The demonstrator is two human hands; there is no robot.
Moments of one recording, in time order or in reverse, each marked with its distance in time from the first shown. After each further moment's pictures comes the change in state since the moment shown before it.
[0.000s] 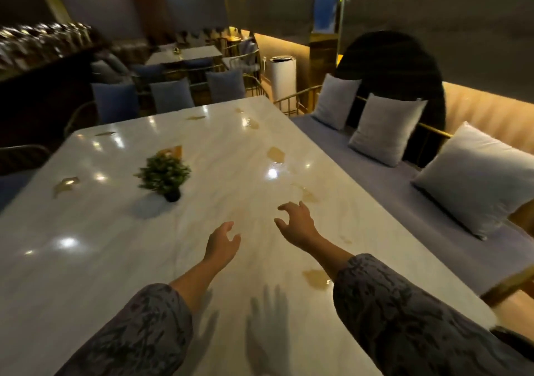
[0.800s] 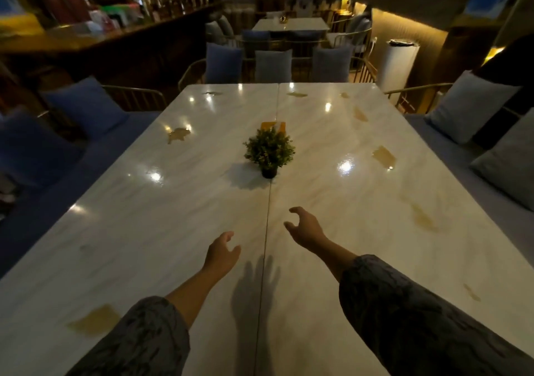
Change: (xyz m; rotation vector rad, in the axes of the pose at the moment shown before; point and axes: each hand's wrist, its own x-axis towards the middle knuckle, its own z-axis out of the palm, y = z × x) left_hand -0.016 -0.212 -0.141 -0.095 0.163 -0.338; right_hand 0.073 -0.167 0.192 0.017 -0.321 -0.089
